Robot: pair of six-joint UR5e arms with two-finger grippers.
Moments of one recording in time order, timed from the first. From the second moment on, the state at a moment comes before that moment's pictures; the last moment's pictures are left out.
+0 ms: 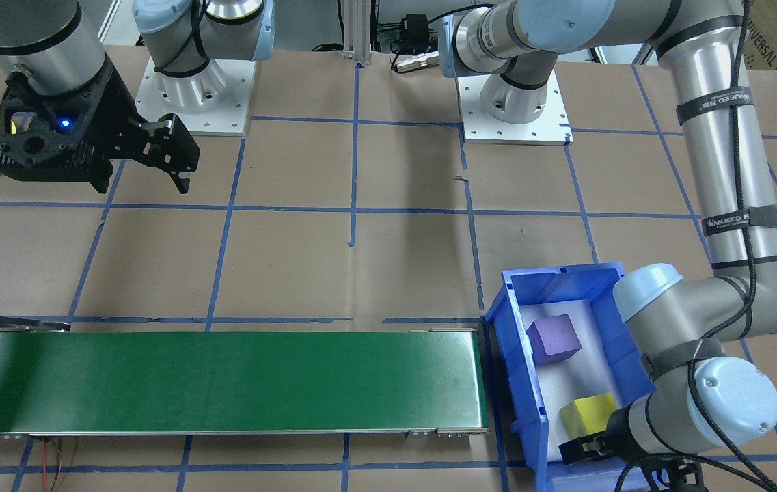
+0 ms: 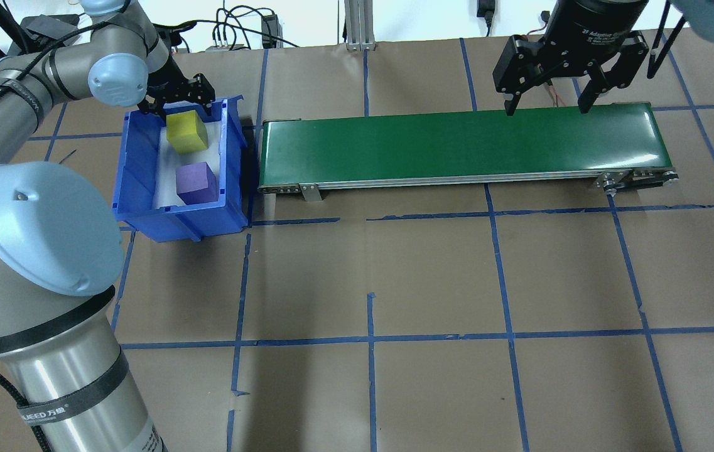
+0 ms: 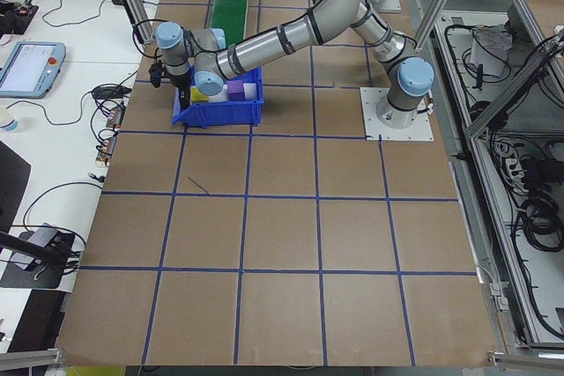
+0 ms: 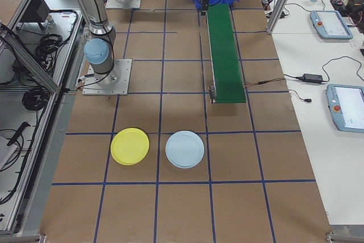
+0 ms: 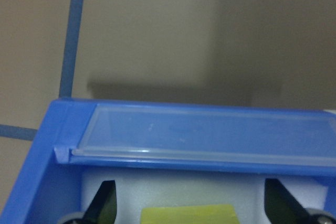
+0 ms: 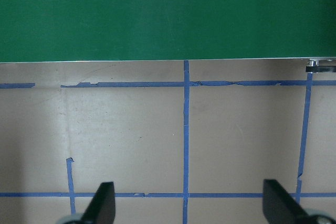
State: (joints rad) left arm -1.40 -2.35 -1.19 -1.13 1.56 0.02; right arm 1.57 -1.48 1.41 -1.49 -1.54 0.00
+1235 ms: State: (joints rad) left arm -1.42 -2.26 -1.29 -1.20 1.62 -0.02; right arm 1.57 -1.48 1.41 -1.49 -1.54 0.00
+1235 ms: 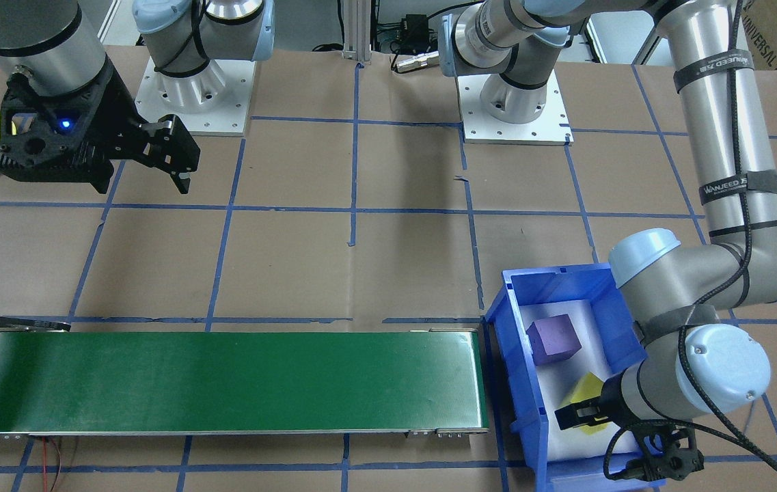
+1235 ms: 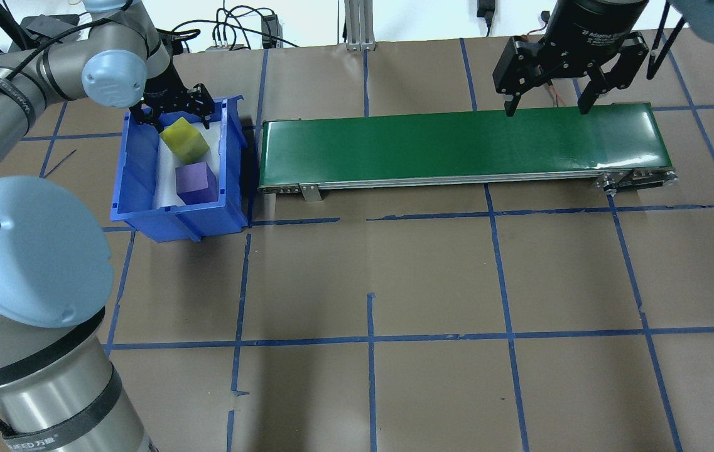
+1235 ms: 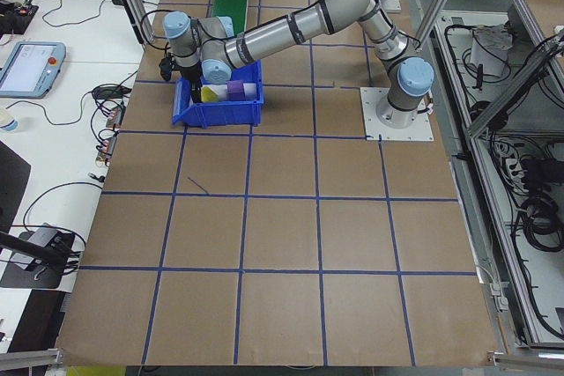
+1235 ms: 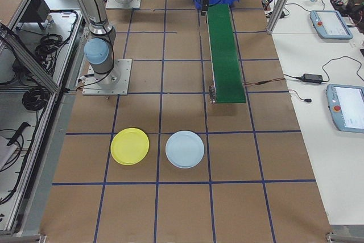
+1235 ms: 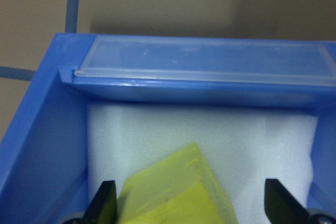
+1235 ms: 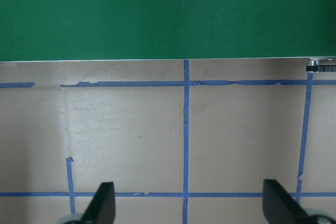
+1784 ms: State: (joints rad) left arm -1.42 -2.22 -1.39 -1.18 1.61 -0.05; right arm 1.57 -1.48 1.41 -1.49 -1.55 0.00
